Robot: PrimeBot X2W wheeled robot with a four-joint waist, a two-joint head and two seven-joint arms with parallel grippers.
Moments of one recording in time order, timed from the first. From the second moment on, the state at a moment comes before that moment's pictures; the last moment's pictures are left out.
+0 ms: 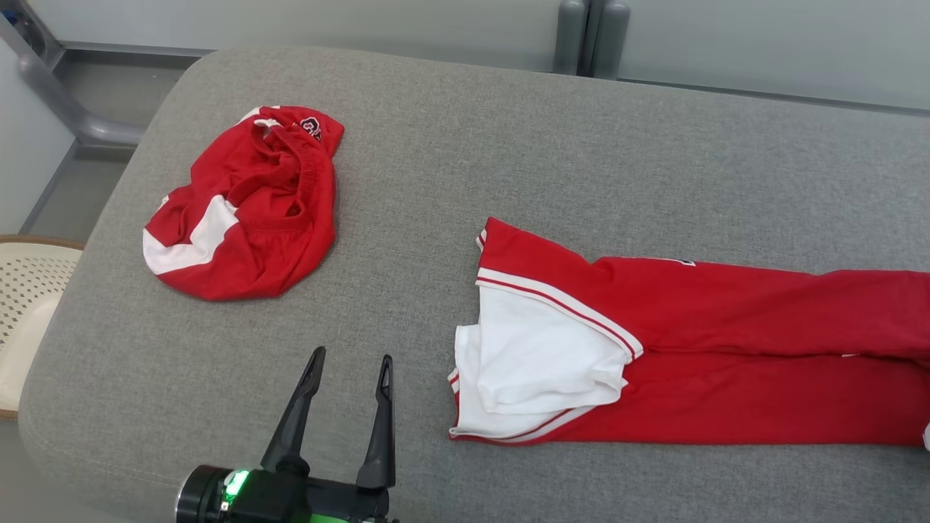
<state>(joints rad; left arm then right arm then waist) 0.11 0.12 -0.39 -0.14 -0.19 0.12 -0.26 -0.19 -0.40 -0.28 0.61 0.29 0.13 -0.07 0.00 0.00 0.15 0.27</state>
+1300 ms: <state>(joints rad) 0.10 0.05 -0.32 -0.19 -0.05 0.05 -0.26 -0.26 -0.59 -0.27 0.65 0.24 0.13 0.01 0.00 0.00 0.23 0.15</state>
